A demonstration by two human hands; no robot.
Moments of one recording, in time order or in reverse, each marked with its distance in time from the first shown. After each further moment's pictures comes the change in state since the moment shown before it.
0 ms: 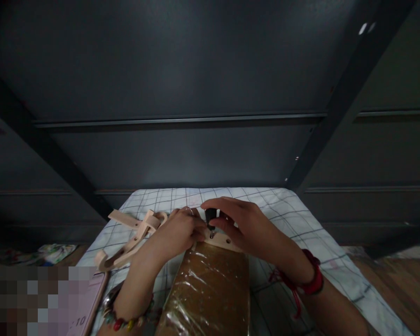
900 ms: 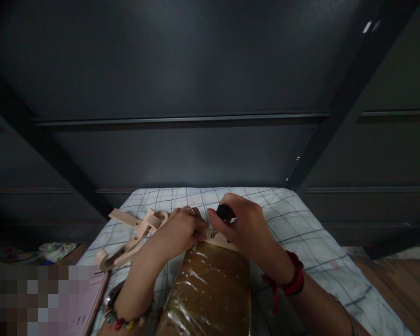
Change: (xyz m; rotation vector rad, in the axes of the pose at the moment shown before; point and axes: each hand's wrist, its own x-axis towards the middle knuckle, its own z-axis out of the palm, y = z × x) left_hand 0.000 0.002 -0.002 0.020 -0.007 0.013; right_hand 0.006 -0.004 0.019 -0.144 0.275 0.222
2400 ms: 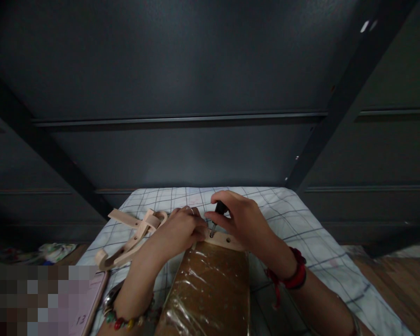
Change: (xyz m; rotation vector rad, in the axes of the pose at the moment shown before) left_hand 0.001 -0.001 0.002 0.039 -0.009 0.012; right_hand 0.002 0.014 0.003 -0.022 -0.113 -0.124
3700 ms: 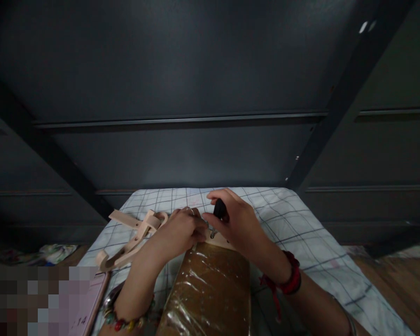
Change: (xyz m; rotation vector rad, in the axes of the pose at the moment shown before) left_hand 0.000 0.000 0.000 -0.015 0.003 0.003; right_hand -0.001 -0.009 0.008 0.147 0.061 0.146
